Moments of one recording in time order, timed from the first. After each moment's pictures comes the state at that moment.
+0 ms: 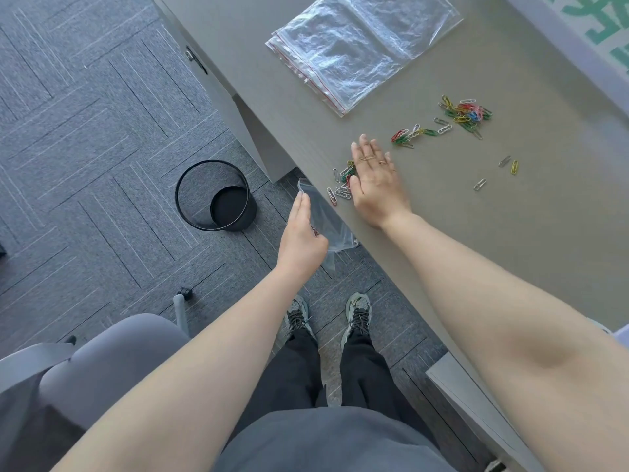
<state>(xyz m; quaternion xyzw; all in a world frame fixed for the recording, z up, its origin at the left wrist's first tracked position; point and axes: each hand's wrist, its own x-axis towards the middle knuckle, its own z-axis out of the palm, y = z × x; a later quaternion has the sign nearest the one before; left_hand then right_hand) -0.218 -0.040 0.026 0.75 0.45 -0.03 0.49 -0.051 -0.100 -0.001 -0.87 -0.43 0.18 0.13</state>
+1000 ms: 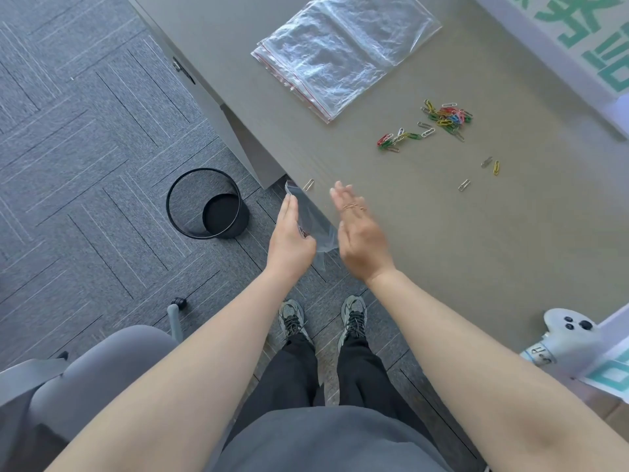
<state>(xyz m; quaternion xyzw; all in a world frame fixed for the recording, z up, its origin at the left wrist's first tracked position) -0.217 -0.035 0.027 0.75 0.44 -0.02 0.49 -0.117 -0.144 0.003 -0.83 -0.44 0.17 0.31</state>
